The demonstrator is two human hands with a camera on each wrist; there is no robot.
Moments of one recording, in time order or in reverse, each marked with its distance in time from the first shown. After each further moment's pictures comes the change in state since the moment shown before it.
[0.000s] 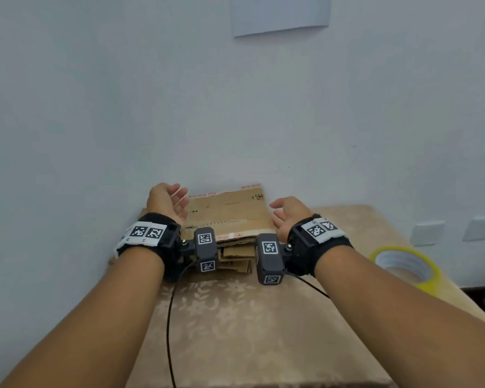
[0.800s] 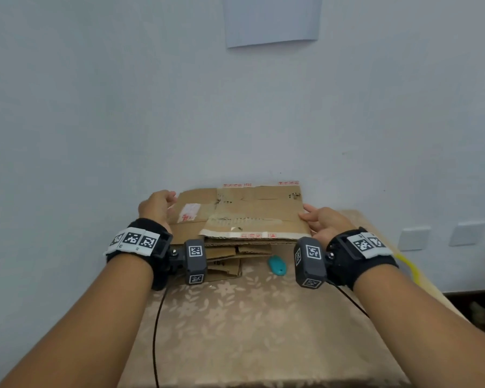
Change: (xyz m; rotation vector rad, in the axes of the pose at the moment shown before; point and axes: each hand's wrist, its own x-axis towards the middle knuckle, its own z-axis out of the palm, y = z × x) left_hand -0.011 0.000 -0.001 0.228 0.065 0.088; right_hand -0.008 -0.038 -0.072 -0.018 0.012 -0.036
